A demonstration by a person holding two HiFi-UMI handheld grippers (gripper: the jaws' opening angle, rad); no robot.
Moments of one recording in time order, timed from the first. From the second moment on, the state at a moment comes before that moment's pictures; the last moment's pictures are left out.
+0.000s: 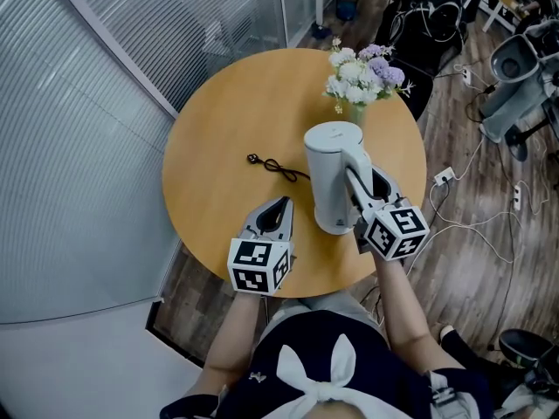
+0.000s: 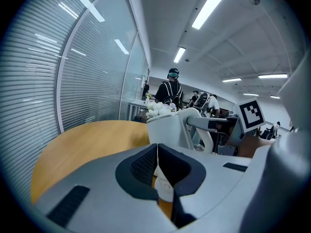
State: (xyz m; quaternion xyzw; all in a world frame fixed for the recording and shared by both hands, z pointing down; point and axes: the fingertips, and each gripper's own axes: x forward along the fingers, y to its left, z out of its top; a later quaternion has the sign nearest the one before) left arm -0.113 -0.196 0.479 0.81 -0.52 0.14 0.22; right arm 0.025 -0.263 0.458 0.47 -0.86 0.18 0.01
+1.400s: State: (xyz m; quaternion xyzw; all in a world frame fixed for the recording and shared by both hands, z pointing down) left arm -0.113 -0.199 0.491 0.81 -0.52 0.15 0.23; right arm 0.020 -0.264 0.479 0.46 -0.86 0.19 0.02
